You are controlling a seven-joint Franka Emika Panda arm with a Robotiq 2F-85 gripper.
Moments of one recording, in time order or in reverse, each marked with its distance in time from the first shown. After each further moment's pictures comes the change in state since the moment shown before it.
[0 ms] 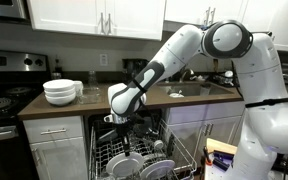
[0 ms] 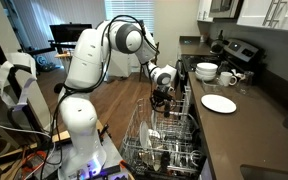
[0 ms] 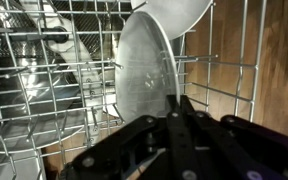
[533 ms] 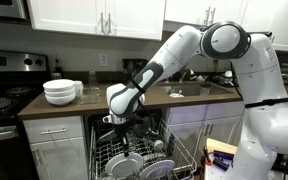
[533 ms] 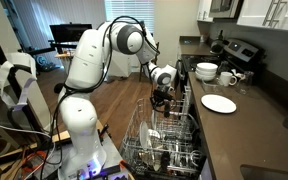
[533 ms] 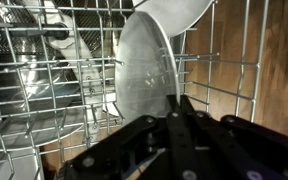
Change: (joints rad) arm 0.000 0.016 0.005 0.022 -0.009 -0.010 0.000
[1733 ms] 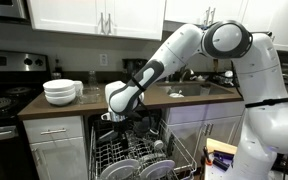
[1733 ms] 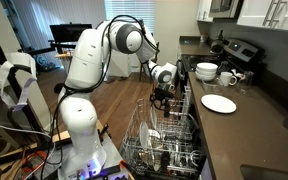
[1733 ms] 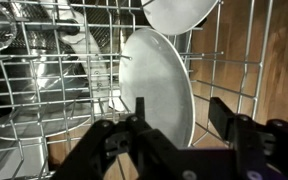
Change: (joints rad) arm 0.002 -0.015 0.000 0.016 -0.035 -0.009 0.000
